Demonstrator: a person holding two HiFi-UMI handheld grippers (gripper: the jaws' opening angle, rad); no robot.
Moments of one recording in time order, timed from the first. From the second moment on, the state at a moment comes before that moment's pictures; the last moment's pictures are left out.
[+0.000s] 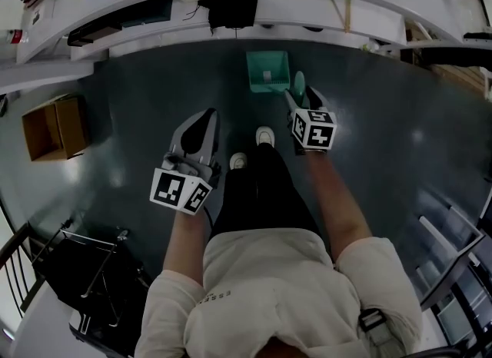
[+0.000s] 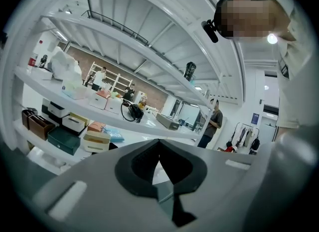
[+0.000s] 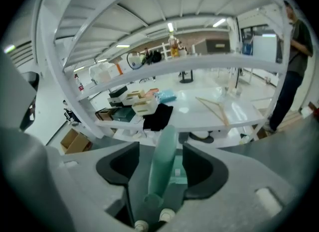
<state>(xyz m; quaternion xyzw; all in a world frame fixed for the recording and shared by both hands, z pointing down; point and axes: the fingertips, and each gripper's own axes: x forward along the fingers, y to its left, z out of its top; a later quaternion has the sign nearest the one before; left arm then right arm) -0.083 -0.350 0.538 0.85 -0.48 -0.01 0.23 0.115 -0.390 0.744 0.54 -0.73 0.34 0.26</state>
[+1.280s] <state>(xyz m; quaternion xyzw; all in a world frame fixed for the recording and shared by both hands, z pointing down) -0.037 -0.020 0.390 0.89 -0.43 -0.05 0.13 0.131 -0.026 0.429 0.51 -0.85 0.09 0.12</state>
